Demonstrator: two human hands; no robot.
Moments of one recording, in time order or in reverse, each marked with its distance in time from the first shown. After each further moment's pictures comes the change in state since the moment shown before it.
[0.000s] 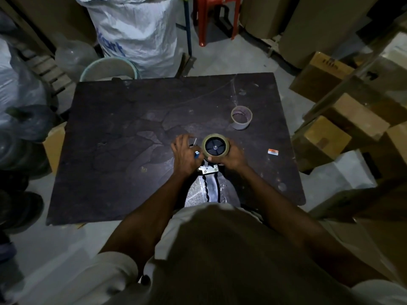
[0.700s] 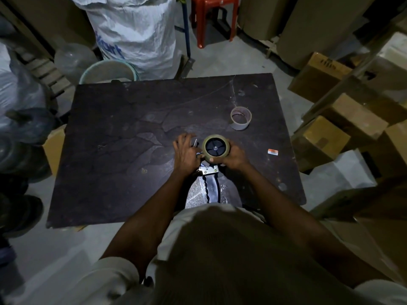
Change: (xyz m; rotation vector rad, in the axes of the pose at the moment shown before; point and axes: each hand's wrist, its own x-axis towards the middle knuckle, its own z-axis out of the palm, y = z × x) left_hand 0.007 0.003 -0.008 0.127 -0.050 0.092; right_hand -0.019 -0.033 -0.019 -0.040 -0.077 0.013
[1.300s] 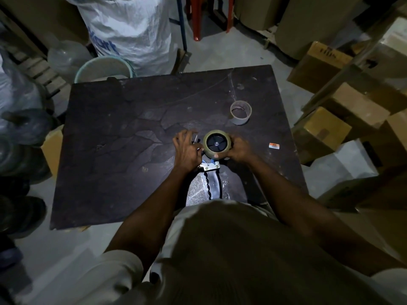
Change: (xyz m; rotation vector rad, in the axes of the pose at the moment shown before) left_hand 0.000 -0.002 0.001 -0.098 0.025 0.038; right_hand 0.022 0.012 -0.015 -0.091 -0.091 0.023
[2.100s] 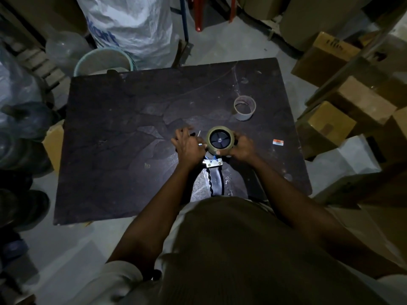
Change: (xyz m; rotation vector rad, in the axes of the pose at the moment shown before) left_hand 0.007 0.016 -0.020 -0.006 -0.179 -0.282; right_hand -0.031 -0.024 -0.001 0.025 0.074 0.060
